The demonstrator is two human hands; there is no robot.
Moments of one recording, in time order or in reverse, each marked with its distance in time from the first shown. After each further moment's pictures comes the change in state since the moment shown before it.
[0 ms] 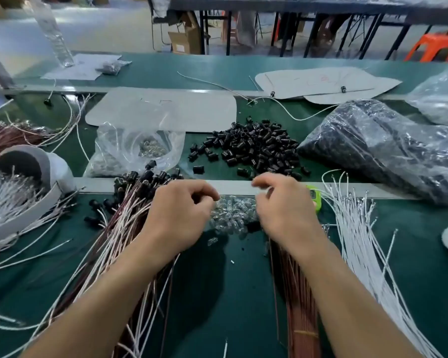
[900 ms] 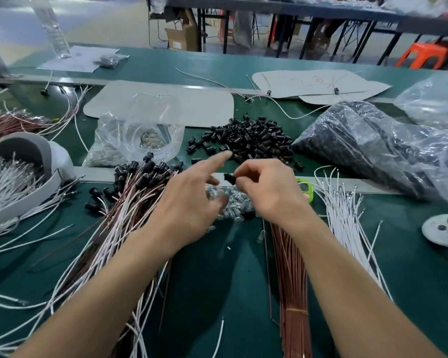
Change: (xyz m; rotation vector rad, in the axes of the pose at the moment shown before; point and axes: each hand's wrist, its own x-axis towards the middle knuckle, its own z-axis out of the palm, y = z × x) left_hand -0.007 0.015 -0.001 0.053 -0.051 0.179; right_hand 0.005 -0.024 -0.011 0.177 -0.175 -0.030
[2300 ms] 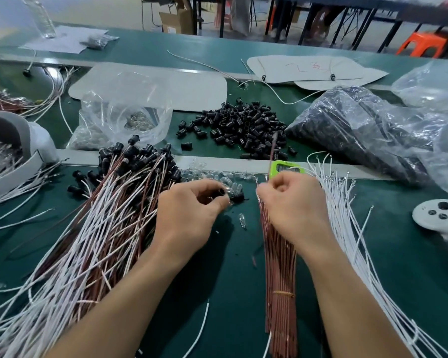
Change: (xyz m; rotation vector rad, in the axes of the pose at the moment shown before) left_hand -0.036 0.001 0.048 -0.319 0.160 -0.272; right_hand -0.058 0.033 -0.010 0.006 0.243 0.235
